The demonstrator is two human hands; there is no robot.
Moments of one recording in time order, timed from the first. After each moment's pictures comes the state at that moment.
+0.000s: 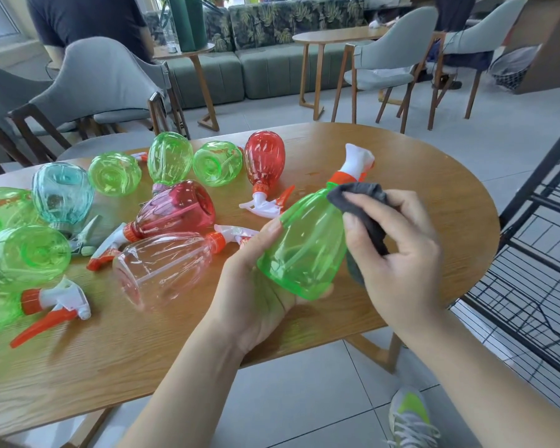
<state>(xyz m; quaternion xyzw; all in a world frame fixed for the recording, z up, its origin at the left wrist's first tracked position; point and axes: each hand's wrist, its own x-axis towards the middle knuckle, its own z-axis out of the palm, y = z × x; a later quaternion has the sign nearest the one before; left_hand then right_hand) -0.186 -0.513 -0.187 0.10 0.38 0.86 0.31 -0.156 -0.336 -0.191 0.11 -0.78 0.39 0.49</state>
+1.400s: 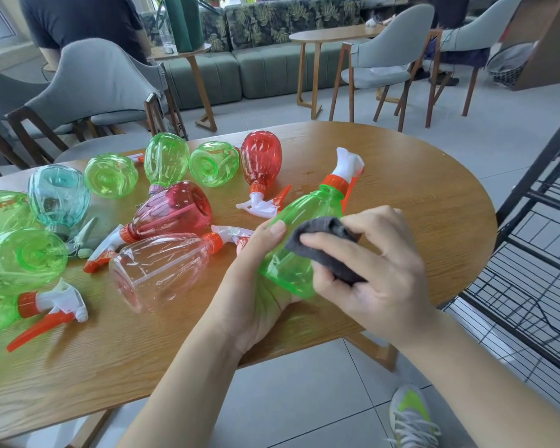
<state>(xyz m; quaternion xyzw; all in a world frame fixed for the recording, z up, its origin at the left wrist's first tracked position) -0.196 -0.520 -0.225 0.13 0.38 0.89 0.20 -0.141 -0.366 -0.179 0.19 -0.80 0.19 0.54</state>
